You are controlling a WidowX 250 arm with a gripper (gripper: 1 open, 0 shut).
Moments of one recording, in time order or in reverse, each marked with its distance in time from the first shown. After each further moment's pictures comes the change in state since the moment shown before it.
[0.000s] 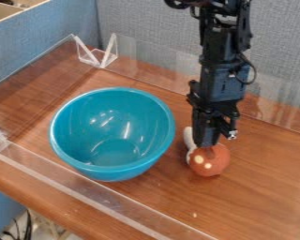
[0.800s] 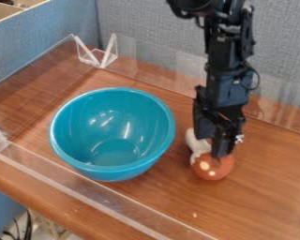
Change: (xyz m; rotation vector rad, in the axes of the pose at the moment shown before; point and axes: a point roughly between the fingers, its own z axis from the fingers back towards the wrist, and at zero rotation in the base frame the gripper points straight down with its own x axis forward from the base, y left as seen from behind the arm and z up) arm 0.020 0.011 -0.018 0.016 -0.048 0.039
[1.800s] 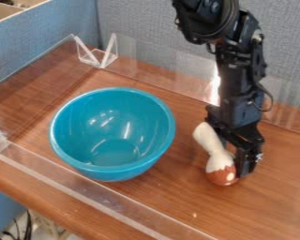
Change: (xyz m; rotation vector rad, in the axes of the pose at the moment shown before) arm 0.011 -0.006 -0.026 0.017 -0.042 0.106
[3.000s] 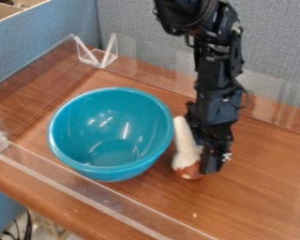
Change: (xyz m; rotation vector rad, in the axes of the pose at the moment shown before) arm -0.032 0.004 0.020 -0.025 0.065 -0.180
